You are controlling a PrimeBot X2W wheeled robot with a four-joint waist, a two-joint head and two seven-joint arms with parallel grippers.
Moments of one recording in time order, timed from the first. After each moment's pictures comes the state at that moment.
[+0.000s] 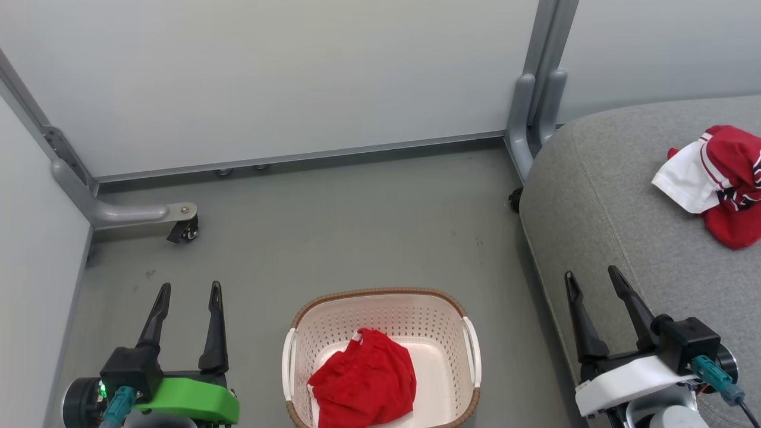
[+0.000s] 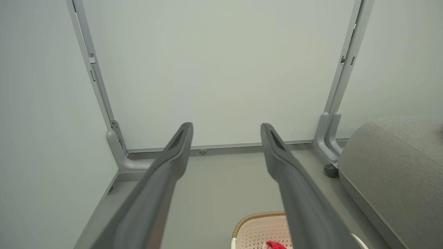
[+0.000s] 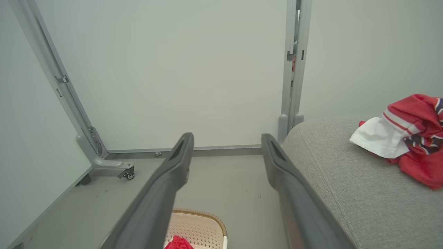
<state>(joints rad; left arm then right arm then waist) -0.02 0.07 -0.01 0.20 -0.15 -0.11 -0.26 -0.01 -0.05 0.02 0.12 0.19 0.13 -0.26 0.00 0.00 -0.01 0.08</state>
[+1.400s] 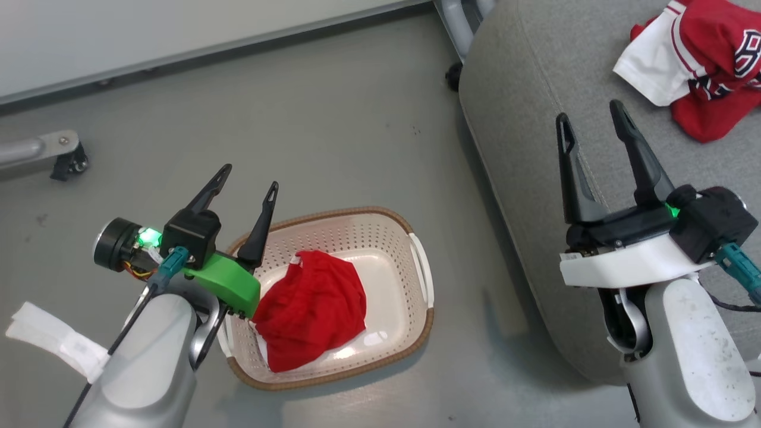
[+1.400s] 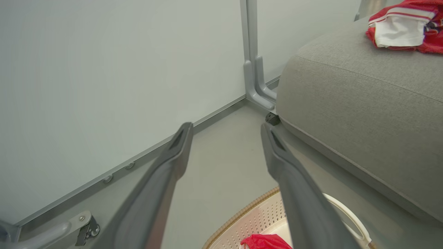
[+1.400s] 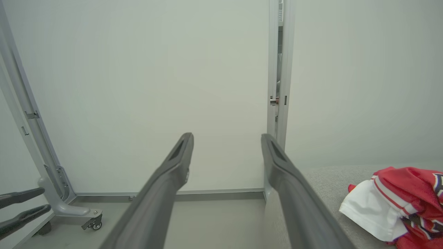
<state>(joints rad) -0.49 0.25 -0.40 0.49 -0.20 -0.13 -0.26 -0.33 -0.05 0.07 -0.03 0.18 0.13 -0.26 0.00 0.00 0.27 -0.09</state>
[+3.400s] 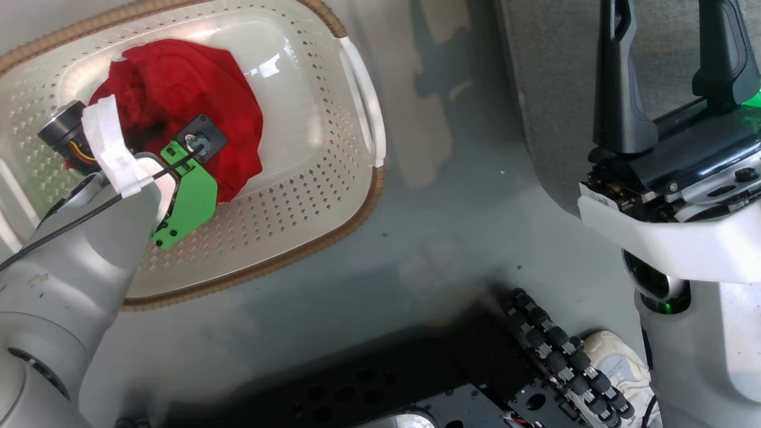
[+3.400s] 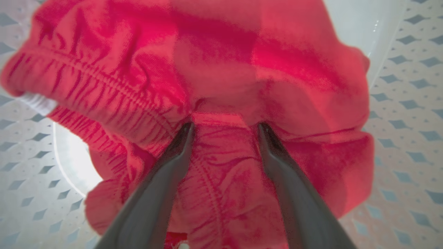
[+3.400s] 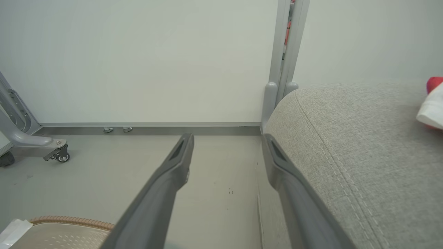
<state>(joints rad) -1.15 0.30 -1.28 1.22 -0.40 -0.13 0.01 -0.54 -0.05 0.14 -0.35 0.17 0.13 -0.26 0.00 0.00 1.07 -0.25</state>
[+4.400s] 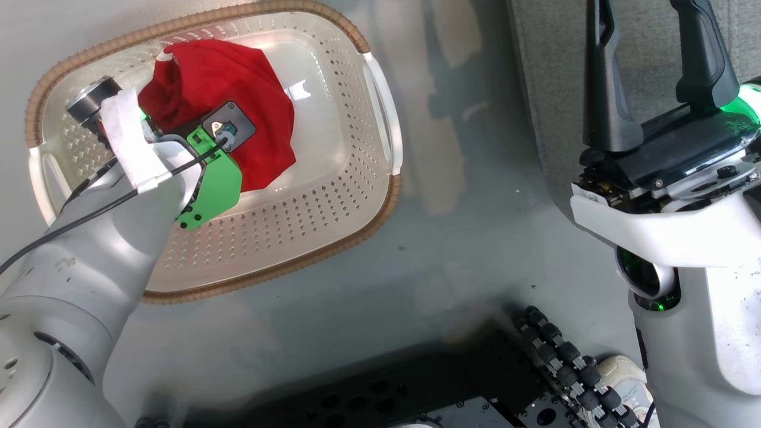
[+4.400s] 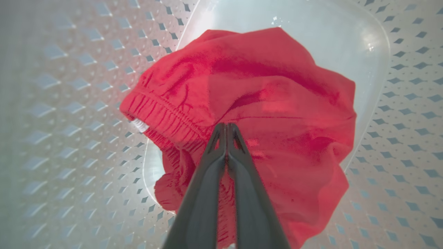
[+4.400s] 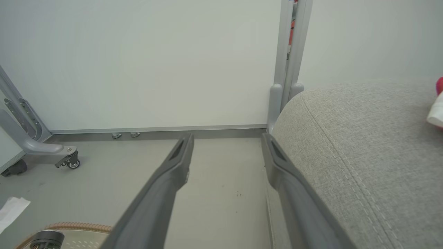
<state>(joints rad) -1.19 0.23 -1.28 1.26 -0.37 -0.13 -0.11 -0.53 -0.05 0.13 -0.29 0.18 0.13 -0.26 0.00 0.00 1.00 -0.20</state>
